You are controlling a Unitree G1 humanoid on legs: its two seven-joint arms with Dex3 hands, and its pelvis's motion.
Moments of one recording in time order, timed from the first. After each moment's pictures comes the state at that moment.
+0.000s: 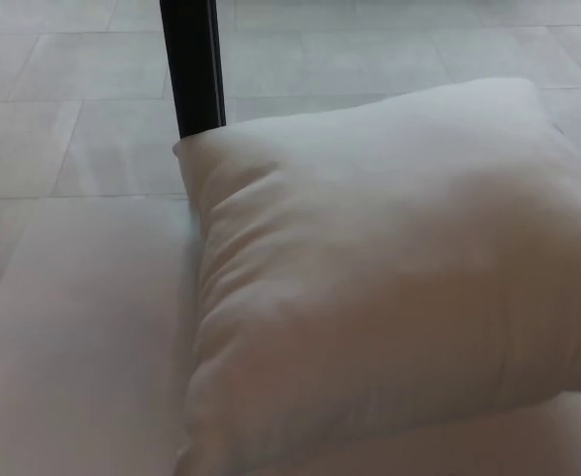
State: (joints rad) left_arm 0.39 0.58 0.32 1.10 -0.04 -0.04 -0.20; right_arm 0.44 -0.59 -0.63 1.12 0.13 0.00 0.16
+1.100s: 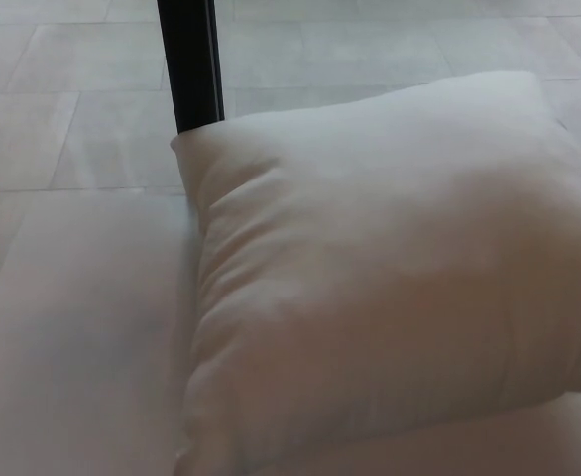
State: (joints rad) left_arm -0.11 0.74 0.74 0.30 -0.38 0.14 -0.31; right_arm -0.05 -0.87 -1.01 0.58 0.48 0.17 0.27
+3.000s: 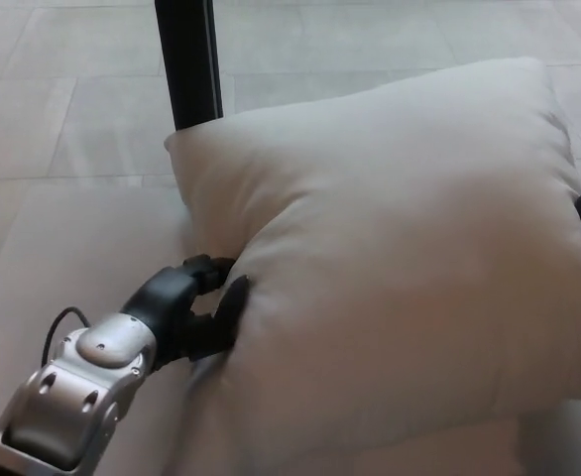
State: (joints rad) left_arm -0.45 0.33 -0.25 0.05 -0.15 0.78 -0.13; right_arm -0.61 -0.56 -0.01 0.43 0.30 0.58 0.31
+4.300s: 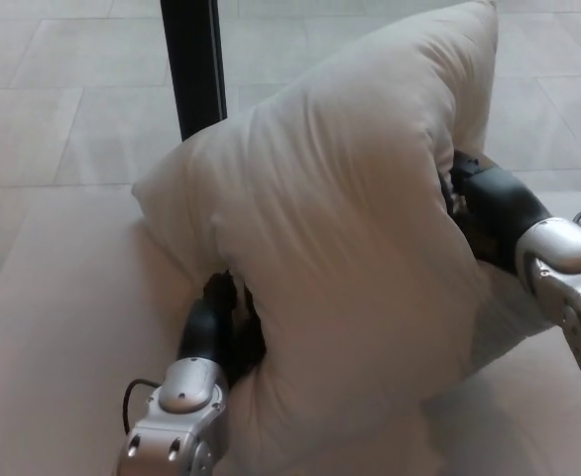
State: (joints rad) left_arm -0.35 -0.08 -0.06 0.24 -0.03 0.49 0.12; right_arm -0.71 -0.33 0.22 0.27 0.10 0.63 0.19
